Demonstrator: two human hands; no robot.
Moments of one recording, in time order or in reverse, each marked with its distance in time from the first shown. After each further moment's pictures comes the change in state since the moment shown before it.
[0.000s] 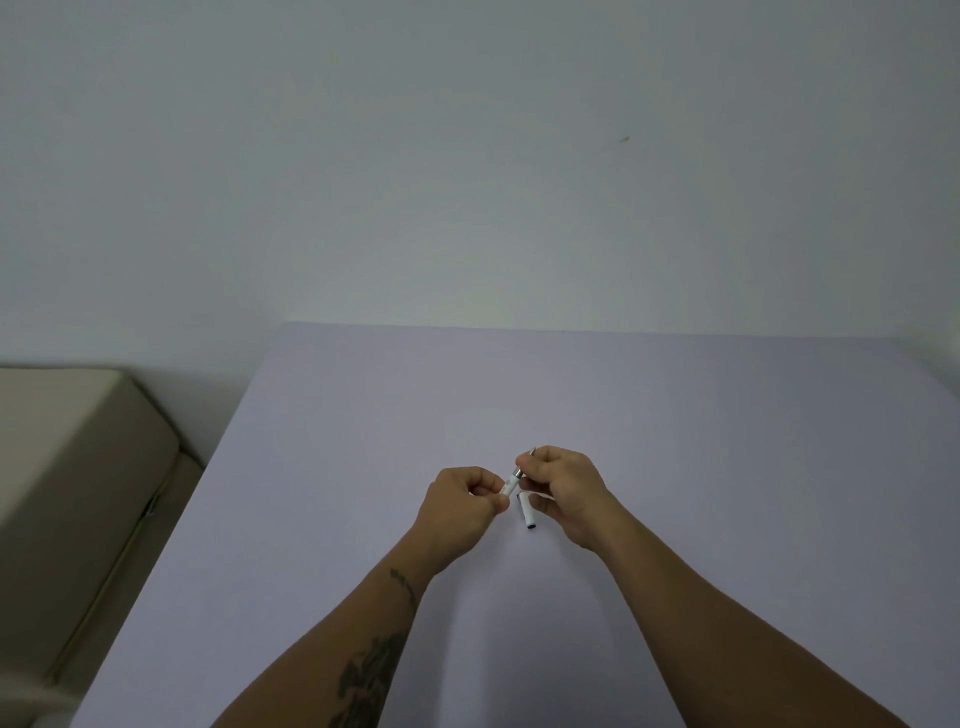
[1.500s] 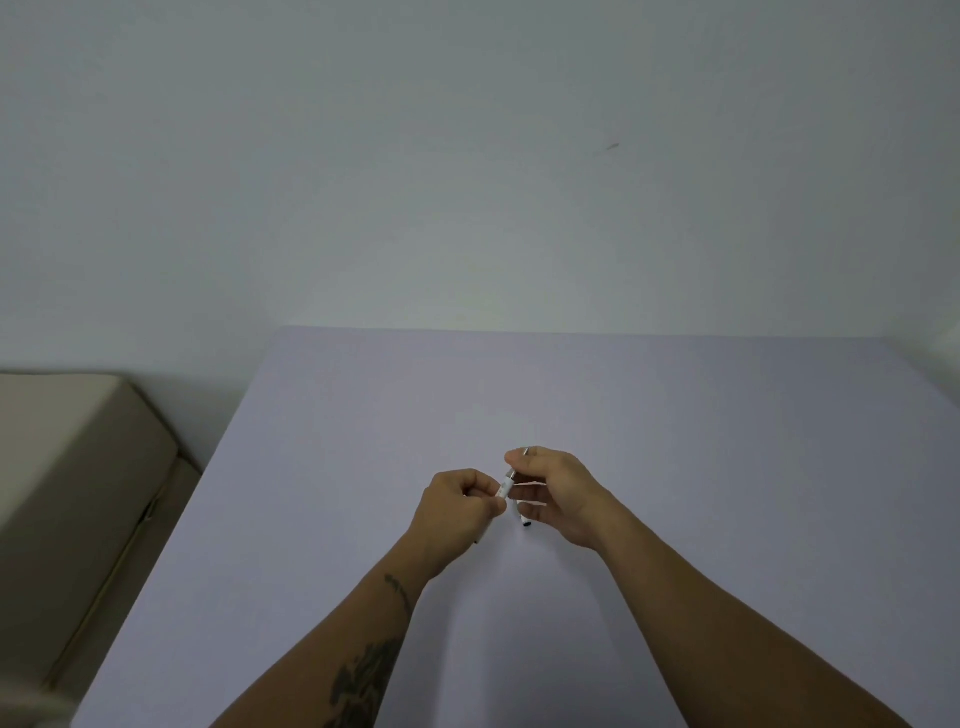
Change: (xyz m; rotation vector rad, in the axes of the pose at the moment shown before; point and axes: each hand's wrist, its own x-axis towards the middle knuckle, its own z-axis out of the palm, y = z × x) left_hand -0.013 0.004 0.000 -0.047 -0.007 -0.001; right_hand -0.014 -0.006 -0.002 0.010 -0.137 0.047
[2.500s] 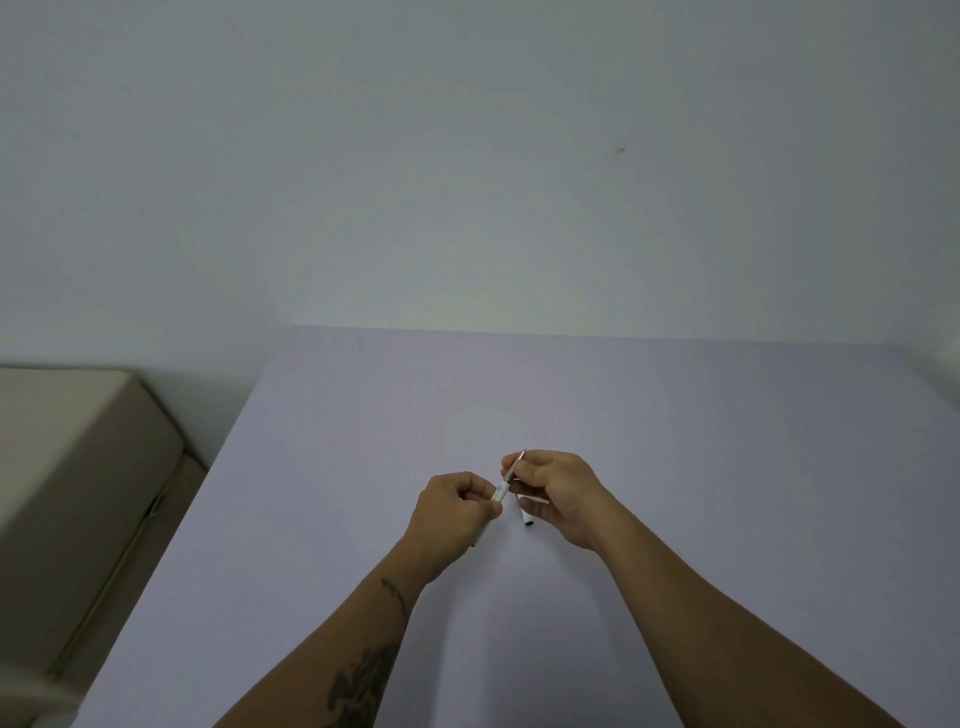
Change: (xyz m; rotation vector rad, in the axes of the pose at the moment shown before) left_hand -0.009 -0.004 -0.003 0.006 0.034 -0.010; right_hand -0.003 0.003 0.003 -0.030 0.039 -0.038
